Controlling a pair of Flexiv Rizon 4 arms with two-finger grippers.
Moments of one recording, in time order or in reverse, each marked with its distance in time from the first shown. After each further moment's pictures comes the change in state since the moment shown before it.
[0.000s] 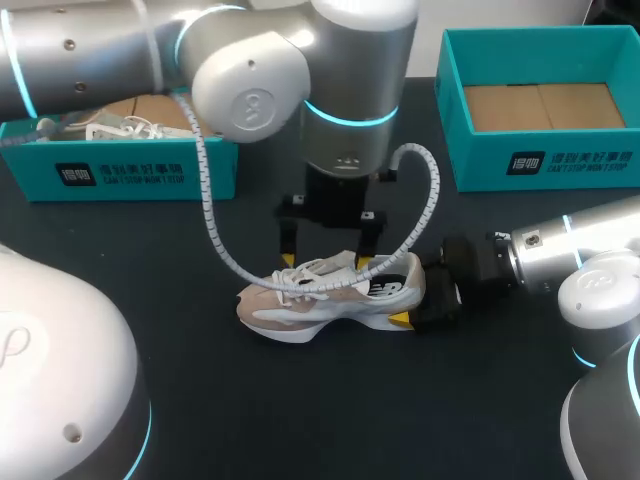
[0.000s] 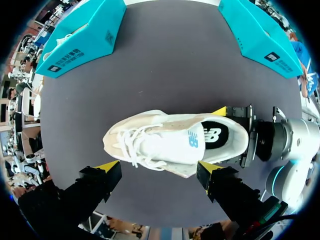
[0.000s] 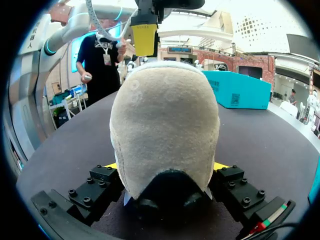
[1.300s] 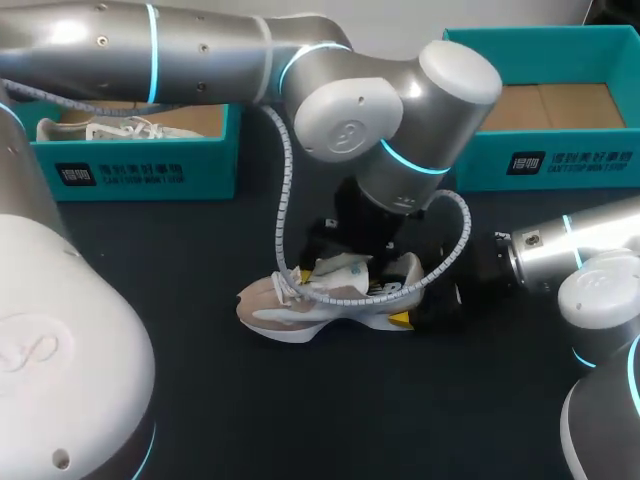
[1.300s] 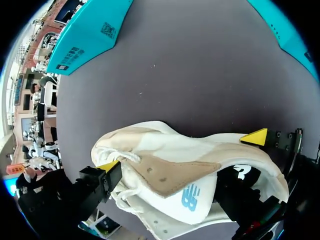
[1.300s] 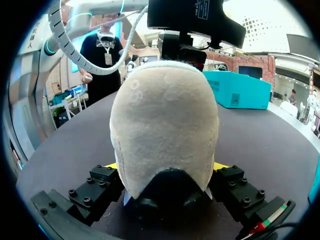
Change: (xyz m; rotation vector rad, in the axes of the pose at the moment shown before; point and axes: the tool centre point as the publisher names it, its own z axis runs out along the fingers) left arm 0.014 -0.027 0.077 -0.025 -0.274 -0.086; right arm 0.000 0.000 0.000 0.000 0.000 0.000
